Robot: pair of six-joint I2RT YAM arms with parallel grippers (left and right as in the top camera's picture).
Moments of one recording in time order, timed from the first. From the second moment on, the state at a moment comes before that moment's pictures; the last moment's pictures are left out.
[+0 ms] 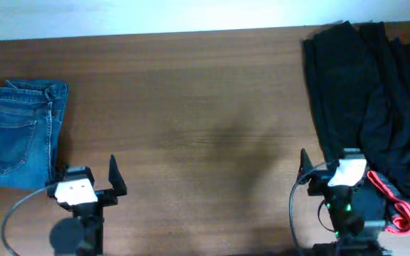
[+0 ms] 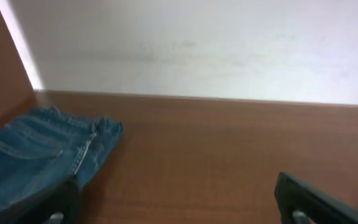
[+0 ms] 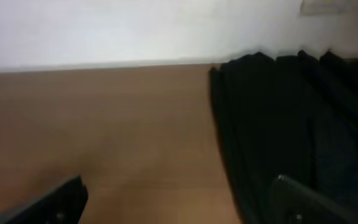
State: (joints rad) left arm 0.03 0.21 0.33 -0.25 -0.08 -0.02; right arm -0.05 0.29 0.33 -0.33 -0.04 0.03
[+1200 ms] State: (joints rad) left arm 0.03 0.86 0.72 -0.42 0.03 -0.09; right arm -1.02 1.14 0.80 -0.93 0.21 0.41
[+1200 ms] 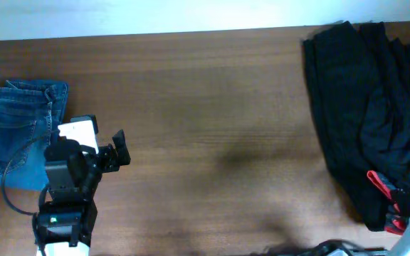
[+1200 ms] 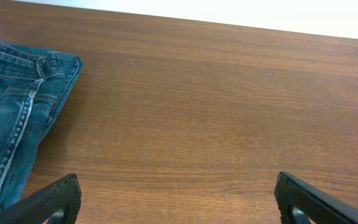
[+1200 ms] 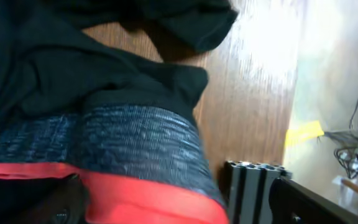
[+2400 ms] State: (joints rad) left arm 0.03 0.86 0.72 -0.38 0.05 -0.10; right arm 0.12 1.45 1.36 -0.91 -0.17 -0.01
